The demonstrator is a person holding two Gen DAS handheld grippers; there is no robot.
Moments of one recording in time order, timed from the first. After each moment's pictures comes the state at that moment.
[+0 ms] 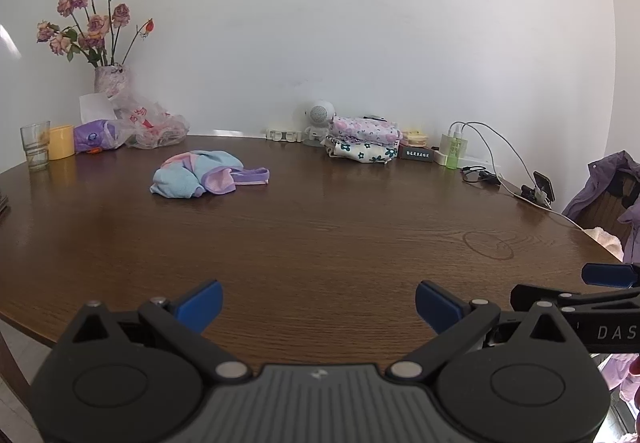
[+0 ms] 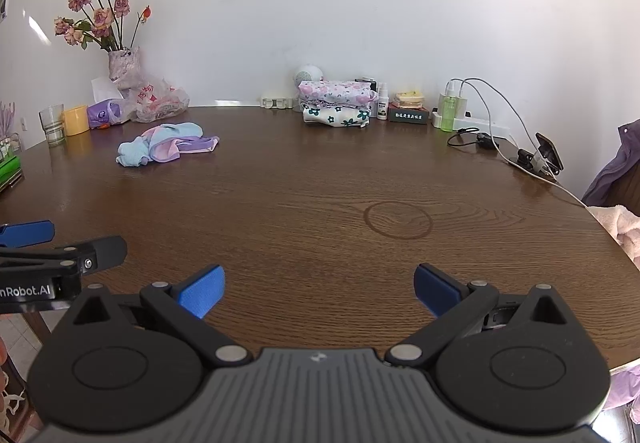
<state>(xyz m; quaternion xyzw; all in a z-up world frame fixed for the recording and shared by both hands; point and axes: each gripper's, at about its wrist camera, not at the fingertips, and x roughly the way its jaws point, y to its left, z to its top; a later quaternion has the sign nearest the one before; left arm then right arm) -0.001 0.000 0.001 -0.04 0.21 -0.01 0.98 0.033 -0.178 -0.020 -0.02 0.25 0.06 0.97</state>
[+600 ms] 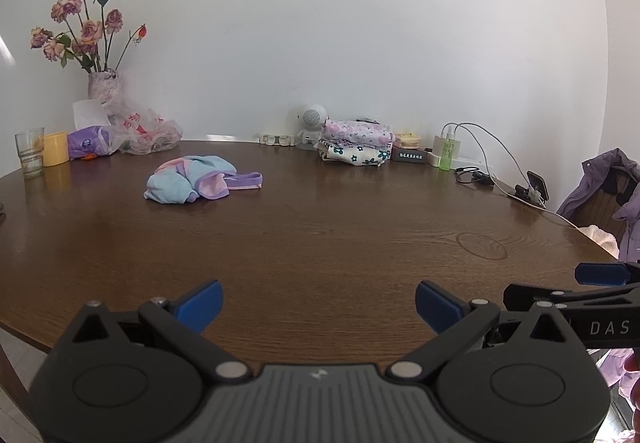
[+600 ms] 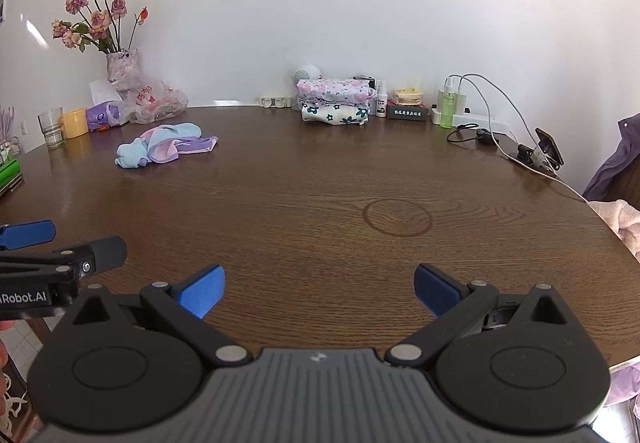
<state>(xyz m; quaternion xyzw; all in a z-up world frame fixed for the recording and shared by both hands) -0.002 0.000 0.002 -0.04 0.21 -0.02 0.98 0.037 -0.182 -0.019 -0.01 0.25 0.06 0.97</state>
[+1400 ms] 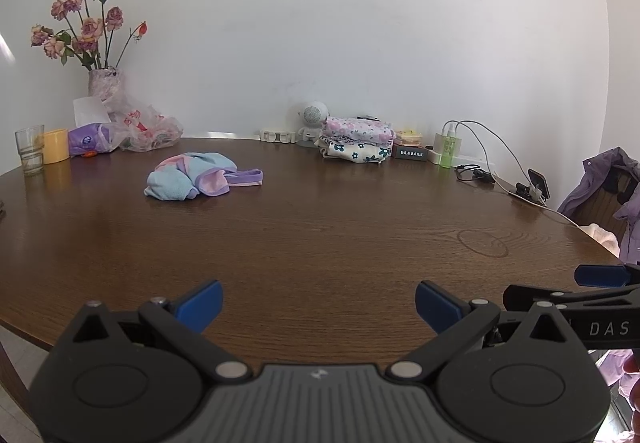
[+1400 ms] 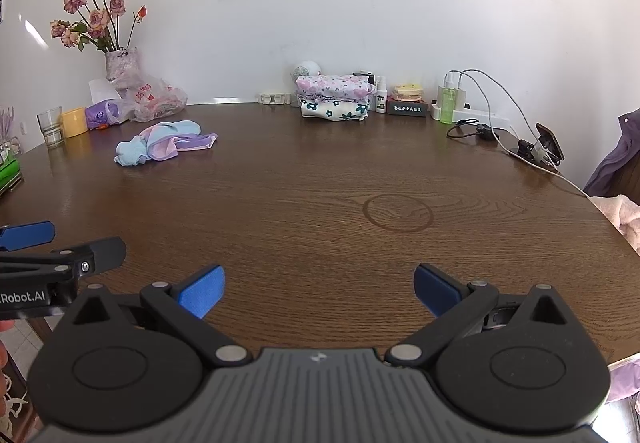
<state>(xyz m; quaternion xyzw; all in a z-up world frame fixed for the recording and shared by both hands) -0.001 0.000 -0.003 -0.04 0.21 -0.02 0.98 0.035 -0.181 -0.023 -0.01 0.25 0.06 0.97</state>
